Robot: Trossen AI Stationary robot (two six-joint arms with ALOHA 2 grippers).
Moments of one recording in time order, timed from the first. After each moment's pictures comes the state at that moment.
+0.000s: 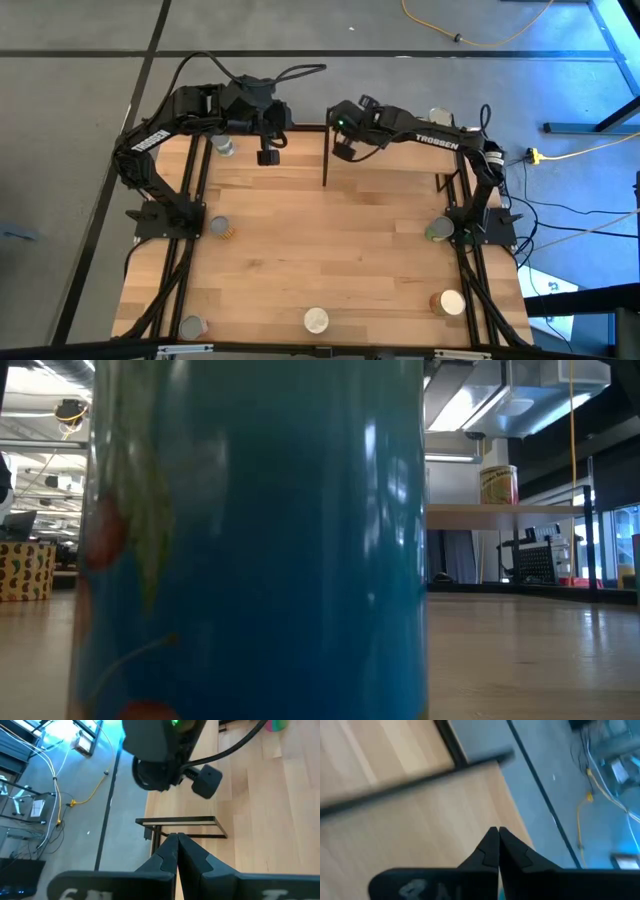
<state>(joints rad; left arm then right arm) 0.21 1.58 2.15 -1.25 -0.29 0.39 -0.35 1.83 1.74 -0.87 0.52 -0.11</state>
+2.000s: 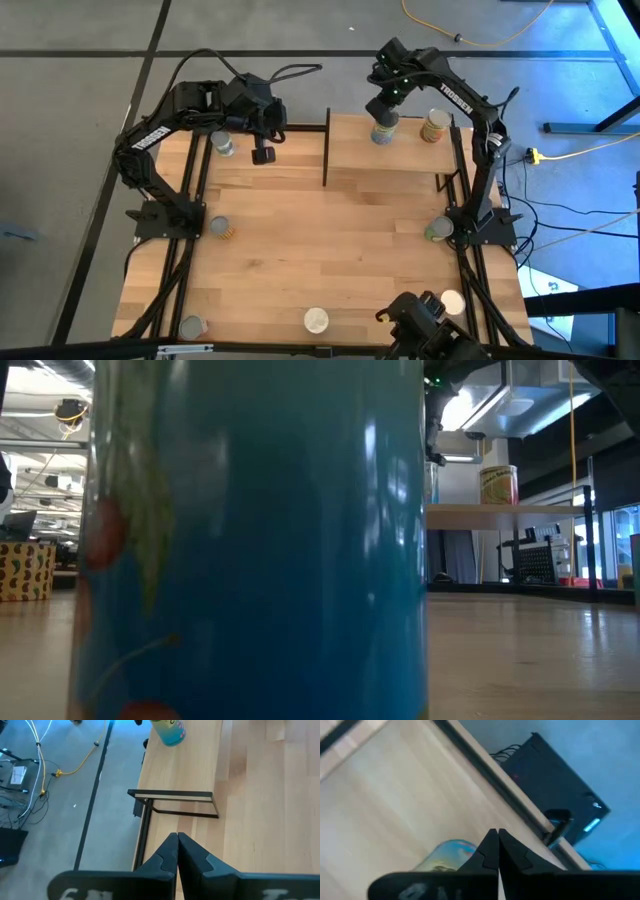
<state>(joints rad) 0.26 1.58 2.14 -1.36 -0.26 0.29 -0.82 1.91 2.02 -1.31 -0.04 -0.09</state>
